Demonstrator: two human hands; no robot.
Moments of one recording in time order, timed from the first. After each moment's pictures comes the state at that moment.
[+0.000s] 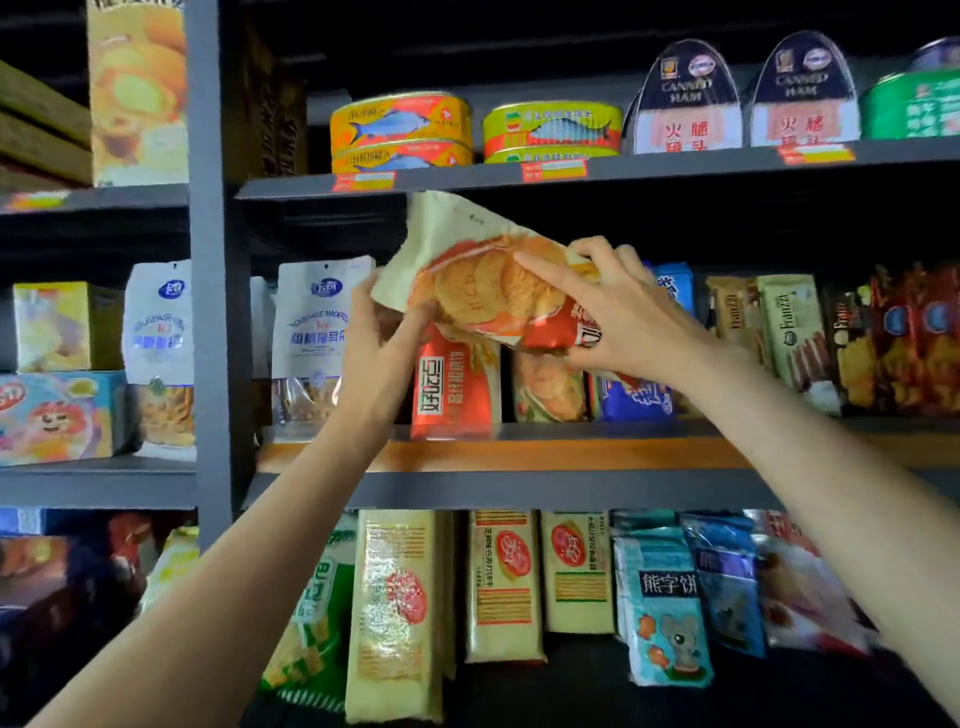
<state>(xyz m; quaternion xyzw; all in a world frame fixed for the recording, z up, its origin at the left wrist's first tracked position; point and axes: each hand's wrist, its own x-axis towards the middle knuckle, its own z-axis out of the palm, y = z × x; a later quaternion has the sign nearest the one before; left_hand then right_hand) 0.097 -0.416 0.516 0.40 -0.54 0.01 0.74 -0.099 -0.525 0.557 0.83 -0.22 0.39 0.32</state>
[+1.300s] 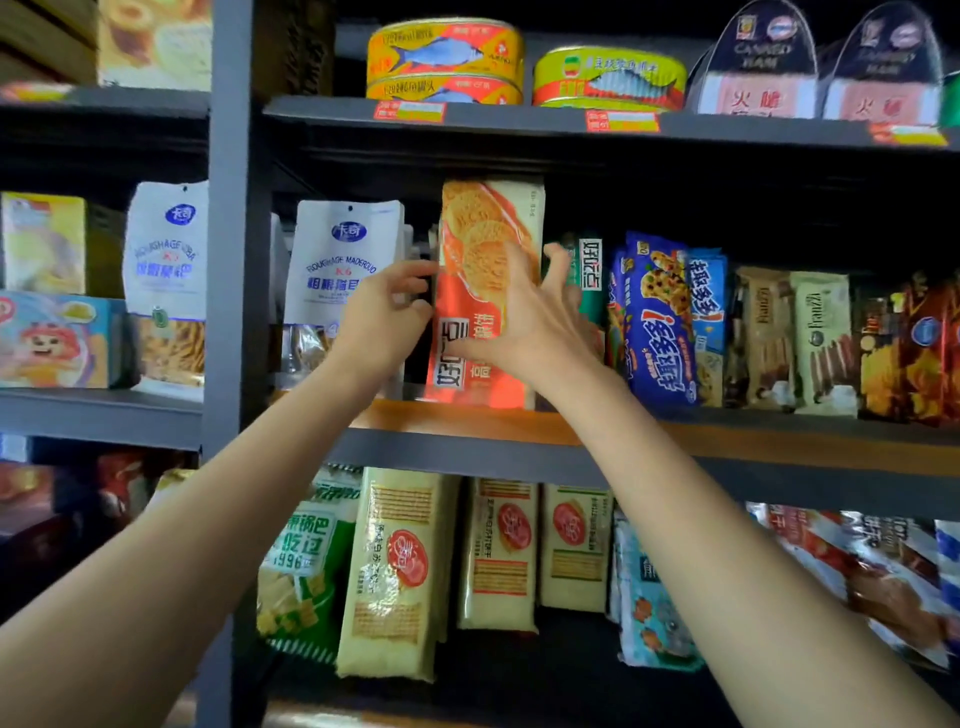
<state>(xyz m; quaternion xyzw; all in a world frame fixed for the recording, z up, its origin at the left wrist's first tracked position) 0.135 -0.424 0.515 0.54 -0.53 0.07 0.65 0.006 -0.477 0.527 0.84 -0.35 0.42 0.07</state>
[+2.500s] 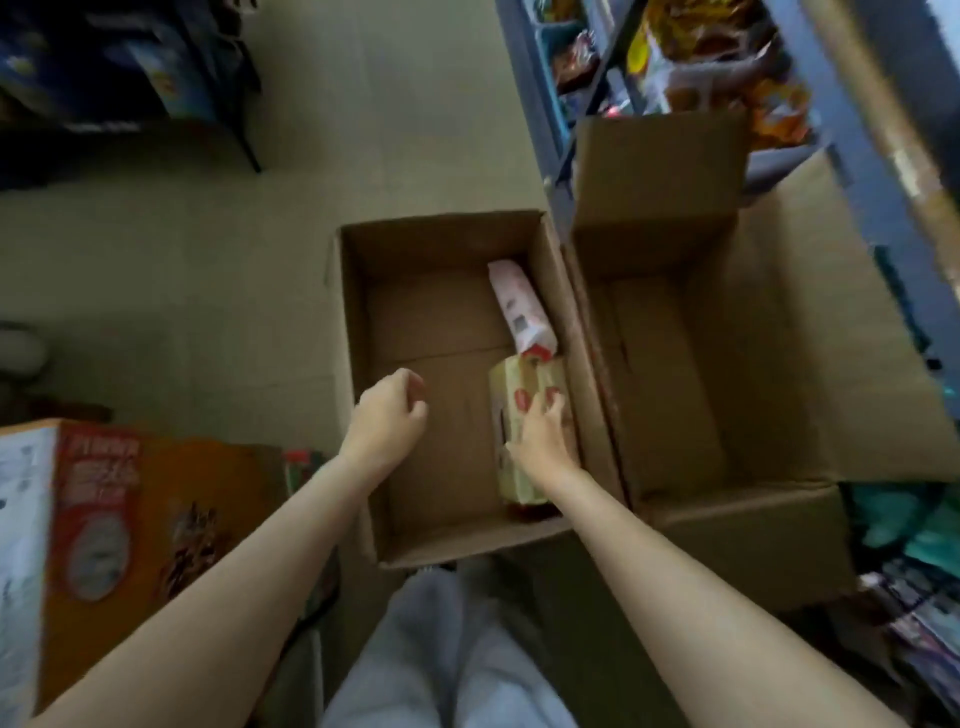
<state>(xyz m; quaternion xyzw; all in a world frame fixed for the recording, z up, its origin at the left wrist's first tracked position) 0.115 0.175 -0.137 0.88 0.20 -0.17 0.38 0.141 0.006 -0.170 0.90 -0.09 -0.39 -0.20</state>
